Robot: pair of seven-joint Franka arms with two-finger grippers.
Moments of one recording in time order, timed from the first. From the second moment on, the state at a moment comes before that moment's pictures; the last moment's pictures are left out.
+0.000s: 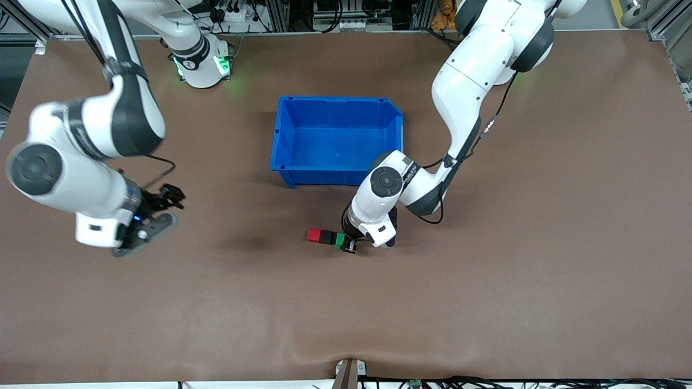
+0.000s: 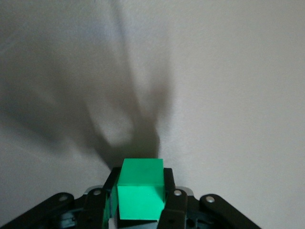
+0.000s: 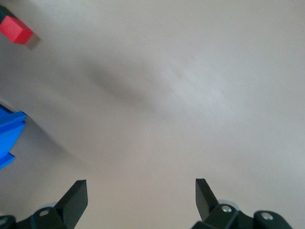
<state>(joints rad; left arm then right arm) -0.58 1.01 -0.16 -1.23 0.01 2.51 -2.05 0.24 0.31 -0.11 -1.53 -0.01 1.74 -0.42</state>
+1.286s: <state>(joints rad) -0.58 1.00 -0.15 -1.19 0.01 2.33 -2.20 0.03 -0.02 -0.07 -1.59 -0.01 1.46 -0.14</state>
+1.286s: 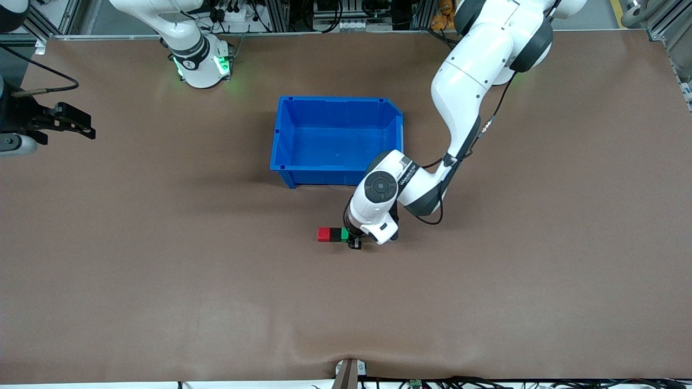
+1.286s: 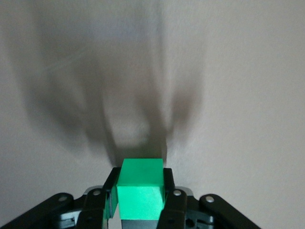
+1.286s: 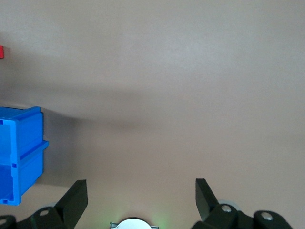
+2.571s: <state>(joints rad) -0.40 0.50 -0.13 -1.18 0.05 1.66 -1.54 0.04 -0.02 -0.06 -1.57 0.06 1.44 0.03</state>
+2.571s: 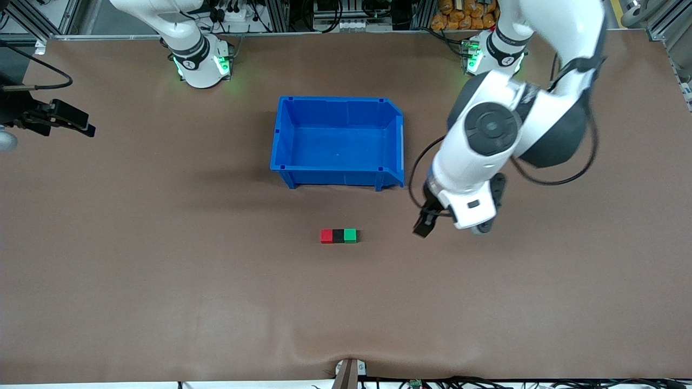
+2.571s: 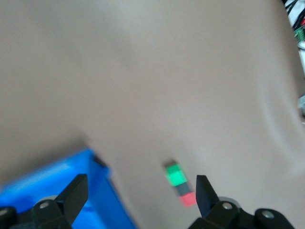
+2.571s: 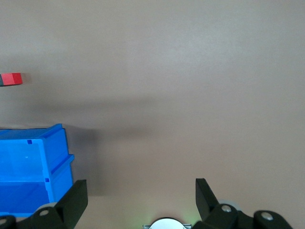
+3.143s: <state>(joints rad) -0.20 0.21 -0.12 -1.21 0.06 1.39 -0.92 0.04 -0.02 -0.07 -1.57 0.06 1.44 0.03</state>
